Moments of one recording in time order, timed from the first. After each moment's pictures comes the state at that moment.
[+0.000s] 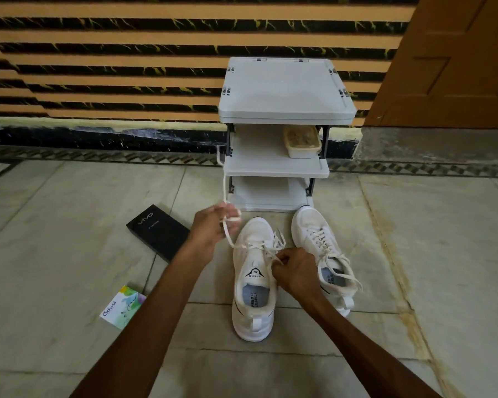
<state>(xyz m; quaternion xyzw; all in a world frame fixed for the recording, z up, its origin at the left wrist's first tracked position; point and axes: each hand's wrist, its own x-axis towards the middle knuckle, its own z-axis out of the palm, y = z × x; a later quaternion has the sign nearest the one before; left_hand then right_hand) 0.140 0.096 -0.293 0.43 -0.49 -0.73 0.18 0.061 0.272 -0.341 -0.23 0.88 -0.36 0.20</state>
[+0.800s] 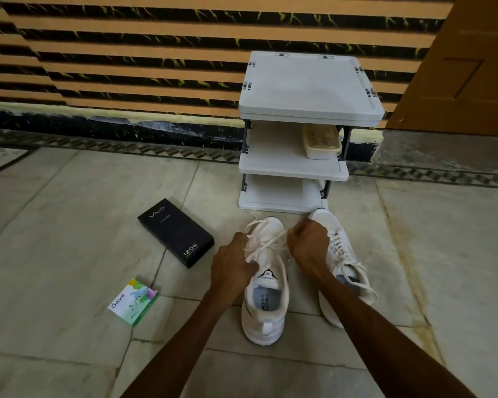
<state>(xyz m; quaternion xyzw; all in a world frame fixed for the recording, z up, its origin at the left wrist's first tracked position) 0.169 0.146 -0.338 0.41 -0.85 -0.33 0.09 0.019 0.221 -0.341 -0.21 0.93 -0.30 0.06</state>
